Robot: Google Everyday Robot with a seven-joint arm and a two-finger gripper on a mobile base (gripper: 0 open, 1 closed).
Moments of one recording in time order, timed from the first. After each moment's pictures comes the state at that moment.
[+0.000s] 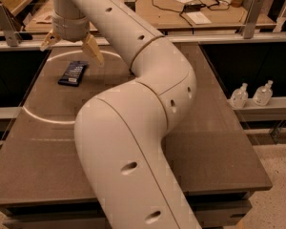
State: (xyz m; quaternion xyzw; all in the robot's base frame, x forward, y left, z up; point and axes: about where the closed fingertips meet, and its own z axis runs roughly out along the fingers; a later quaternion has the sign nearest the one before) arm 0.707 0.200 0.888 -0.99 0.08 -0.05 0.12
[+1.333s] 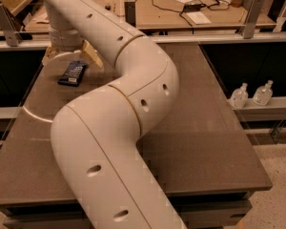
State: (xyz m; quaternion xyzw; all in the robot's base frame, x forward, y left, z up) arm 0.713 0.207 0.848 -1.00 0.04 -0.04 0.05
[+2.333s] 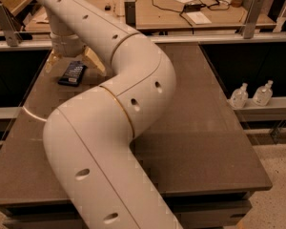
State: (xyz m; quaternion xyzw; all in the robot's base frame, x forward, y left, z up) arm 0.705 0.200 0.831 -1.00 0.04 -0.01 0.03
